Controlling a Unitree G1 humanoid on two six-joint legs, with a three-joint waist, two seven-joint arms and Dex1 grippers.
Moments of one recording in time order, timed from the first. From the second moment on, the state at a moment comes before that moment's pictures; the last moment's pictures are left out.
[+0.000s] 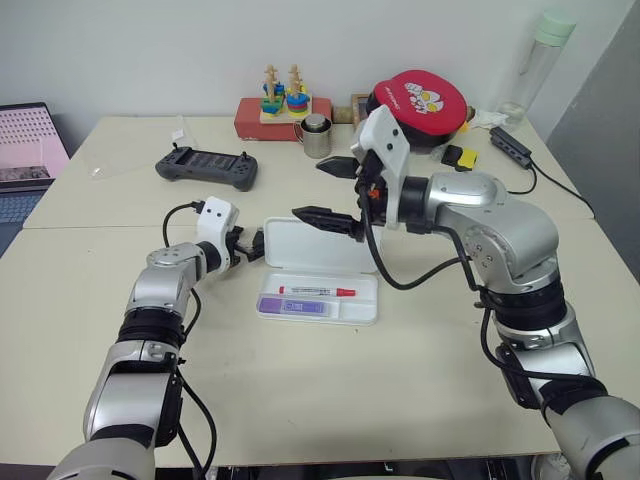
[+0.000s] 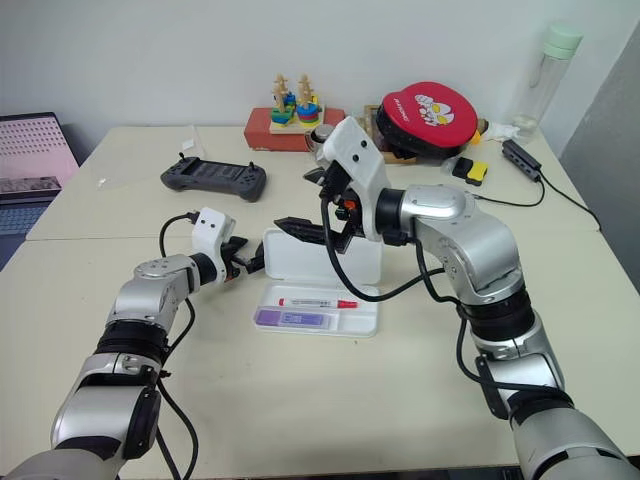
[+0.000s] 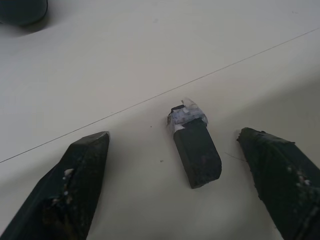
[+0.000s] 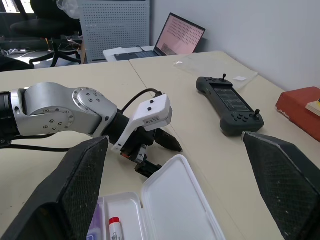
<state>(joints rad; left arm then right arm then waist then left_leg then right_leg) -0.70 0.52 0.03 0.65 -0.18 0.36 -0.68 -0.93 -0.33 0.20 -0.21 0.39 0.86 0.73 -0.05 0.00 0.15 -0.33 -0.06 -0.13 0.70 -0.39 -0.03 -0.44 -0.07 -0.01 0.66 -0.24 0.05</state>
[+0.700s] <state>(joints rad) -0.67 0.52 0.08 0.65 -0.18 0.36 -0.64 -0.92 -0.35 0.19 -0.21 0.42 0.86 0.73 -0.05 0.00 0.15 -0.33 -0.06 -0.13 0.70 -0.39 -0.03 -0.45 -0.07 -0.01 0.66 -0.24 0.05</state>
